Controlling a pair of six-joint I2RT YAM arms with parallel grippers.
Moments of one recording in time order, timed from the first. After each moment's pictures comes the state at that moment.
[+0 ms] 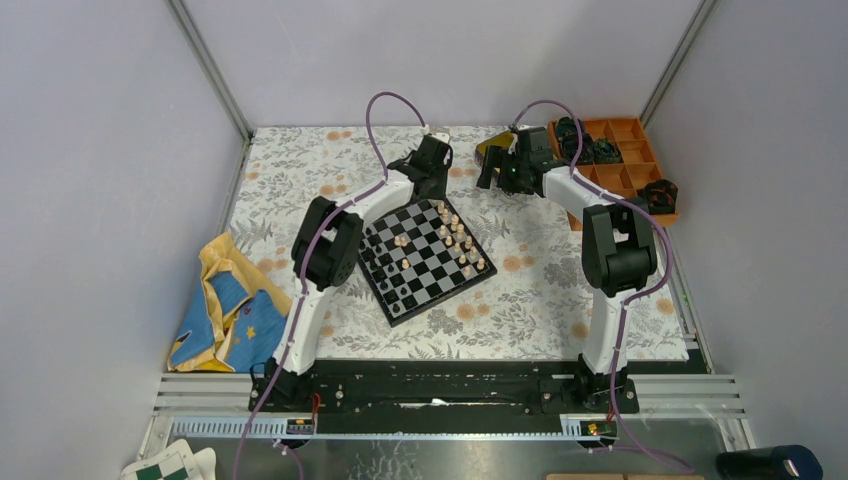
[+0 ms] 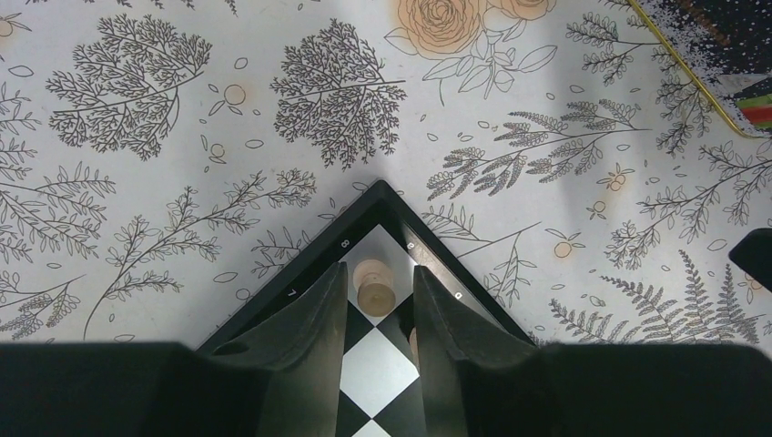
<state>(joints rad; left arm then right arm) -0.51 2.30 1.86 -0.39 -0.14 -0.30 0.24 2.03 1.50 -0.24 -0.17 0.32</state>
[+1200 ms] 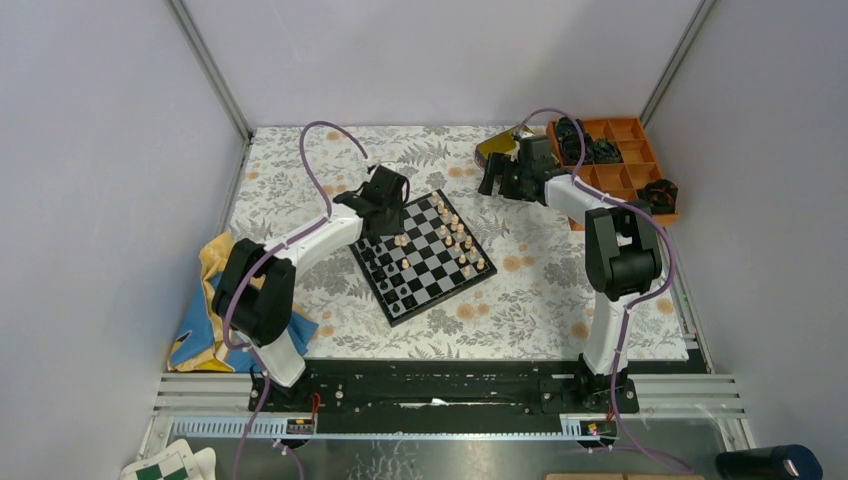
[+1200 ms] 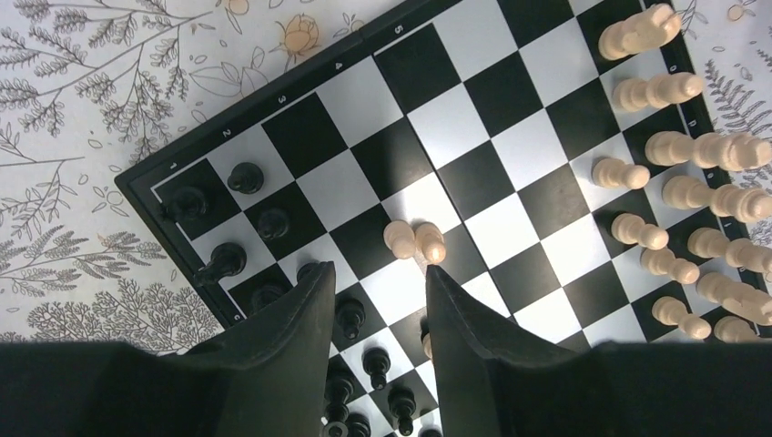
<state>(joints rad) -0.50 1.70 1.22 -0.47 -0.22 -0.47 0.24 1.99 1.40 -0.17 -0.18 0.34</state>
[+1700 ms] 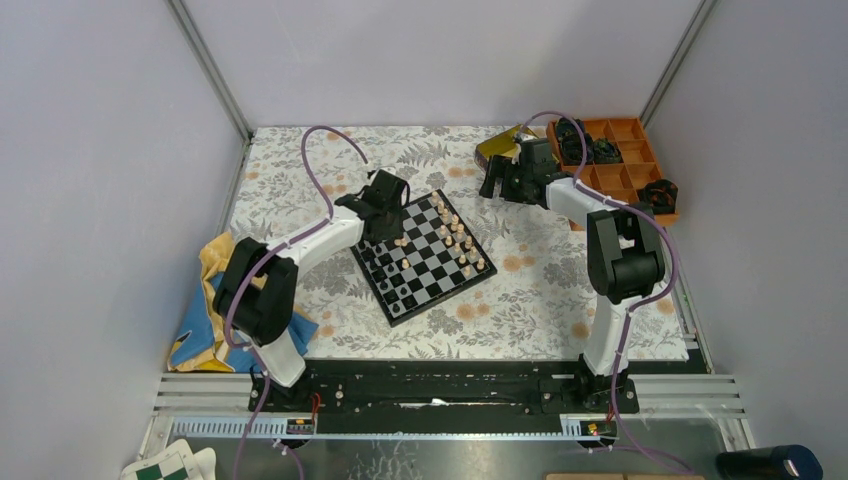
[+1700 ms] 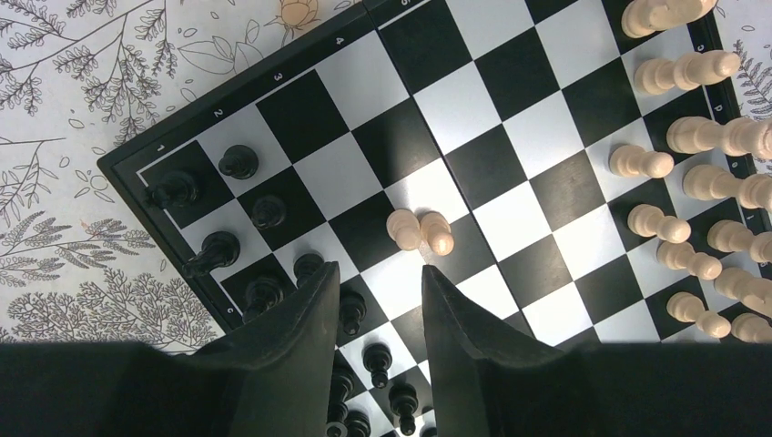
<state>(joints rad) -0.50 1.71 1.19 -0.46 -0.22 -0.49 0.24 1.97 1.35 -0.15 -0.18 0.34</state>
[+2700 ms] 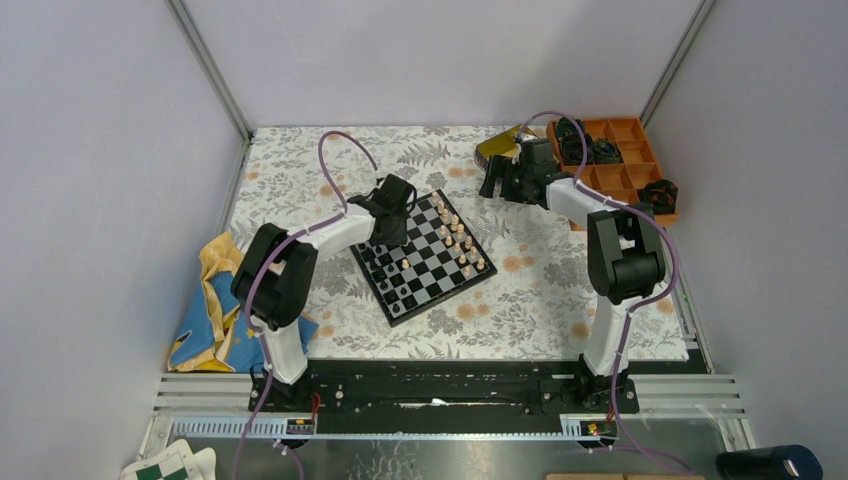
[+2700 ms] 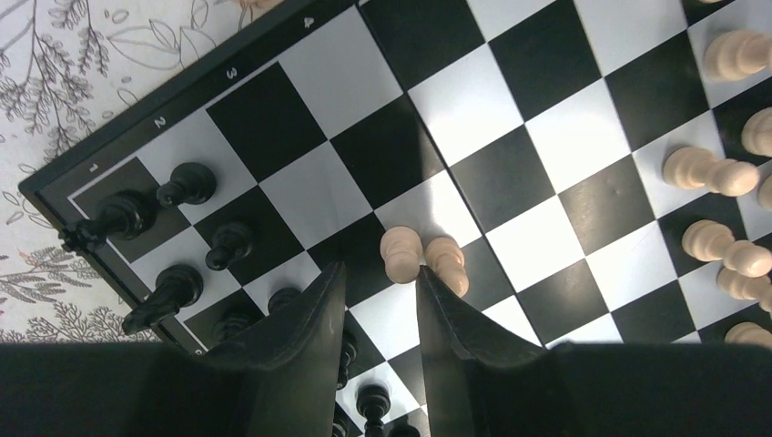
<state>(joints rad) -0.50 1.83 1.21 -0.44 -0.19 -0.47 0.24 1.96 1.34 -0.15 -0.18 0.34</state>
